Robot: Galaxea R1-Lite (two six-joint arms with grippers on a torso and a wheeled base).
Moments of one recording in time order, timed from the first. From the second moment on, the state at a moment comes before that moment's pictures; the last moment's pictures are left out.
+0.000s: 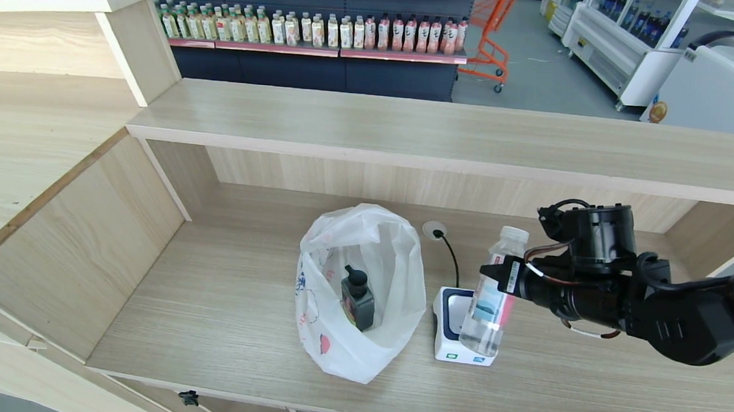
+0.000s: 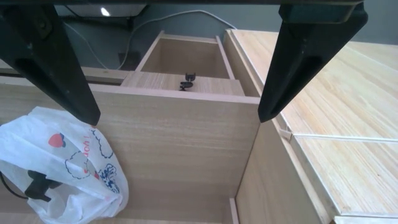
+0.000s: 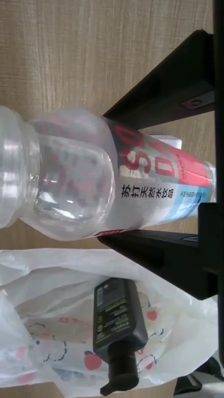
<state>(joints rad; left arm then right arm) 0.00 0.00 0.00 0.00 0.00 0.00 0.36 1.84 -0.85 -0.48 -0.04 0.39</state>
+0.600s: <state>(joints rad) 0.00 0.00 0.00 0.00 0.00 0.00 0.36 1.86 -0.89 -0.48 -0.04 0.36</state>
